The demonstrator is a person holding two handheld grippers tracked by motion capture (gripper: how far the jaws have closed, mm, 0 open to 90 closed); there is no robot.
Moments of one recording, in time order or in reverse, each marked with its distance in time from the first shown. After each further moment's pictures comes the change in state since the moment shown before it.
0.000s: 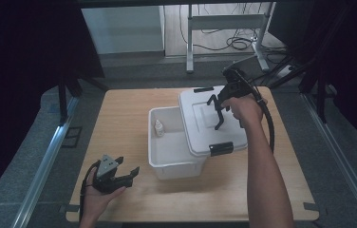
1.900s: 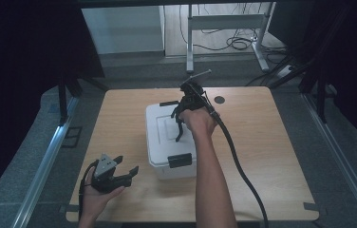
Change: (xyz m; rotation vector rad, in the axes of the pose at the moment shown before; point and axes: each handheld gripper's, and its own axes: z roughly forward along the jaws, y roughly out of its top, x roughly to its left) left arm 0.002 0.002 -0.003 -0.020 -0.011 0.002; right arm 0.090 -0.012 0.072 0.062 0.065 0.043
